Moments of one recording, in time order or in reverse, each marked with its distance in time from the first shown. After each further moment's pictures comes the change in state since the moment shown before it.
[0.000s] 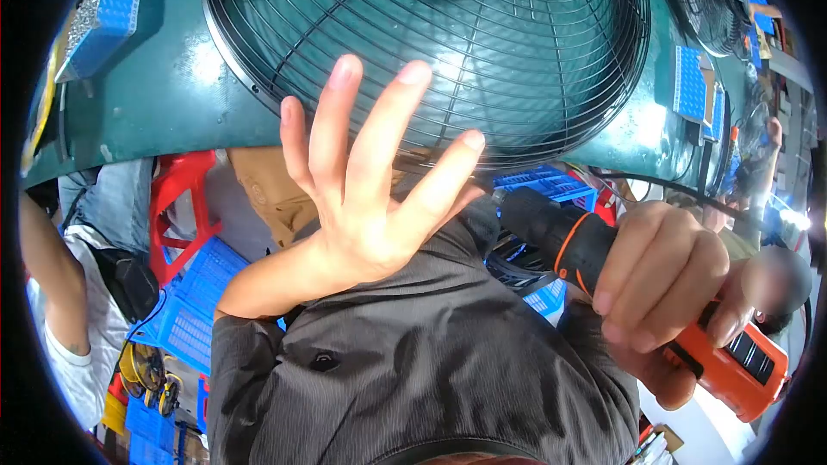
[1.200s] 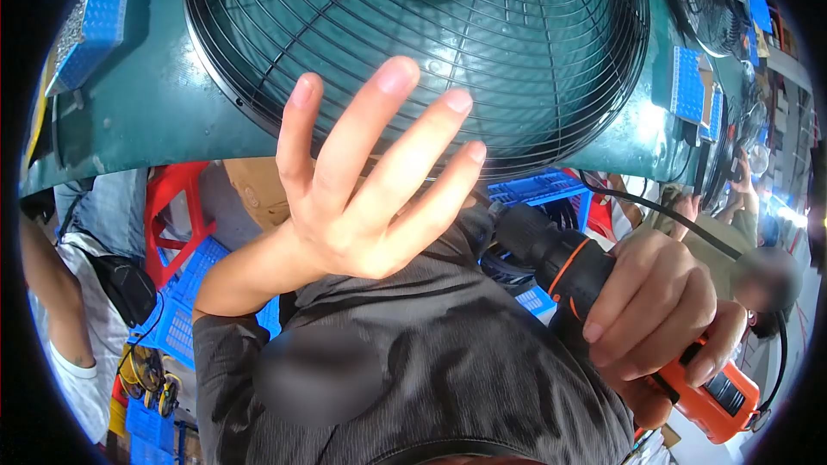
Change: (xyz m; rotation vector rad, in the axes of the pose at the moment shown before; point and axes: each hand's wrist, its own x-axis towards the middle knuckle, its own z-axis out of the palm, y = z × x) left_hand 0.017 -0.024 0.003 0.073 0.051 0.282; right_hand -0.007 0.001 0.006 0.006 0.079 -0.106
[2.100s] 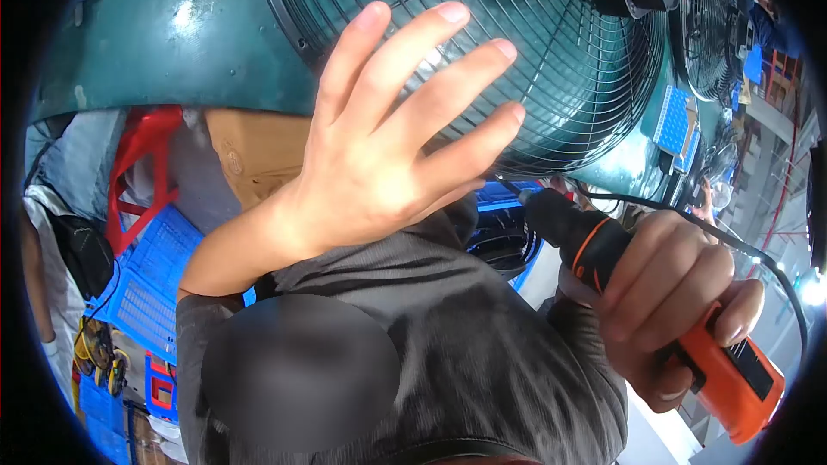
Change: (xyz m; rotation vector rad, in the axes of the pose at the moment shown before) left_hand -0.013 -0.016 -0.006 -0.280 -0.026 -0.263; right_hand 0.036 0.011 0.032 -0.218 -0.188 0.257
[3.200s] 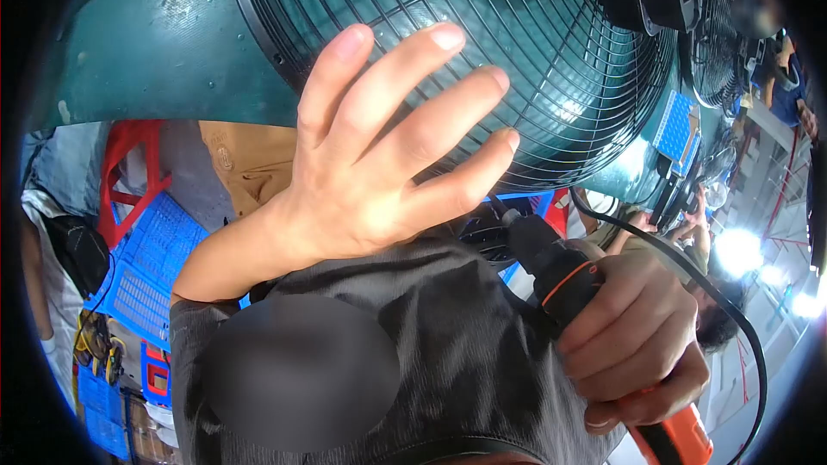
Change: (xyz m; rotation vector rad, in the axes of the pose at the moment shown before) left_hand -0.004 -0.001 0.015 0.062 0.087 0.024; right_hand 0.011 0.029 -0.016 0.399 -0.319 -0.179
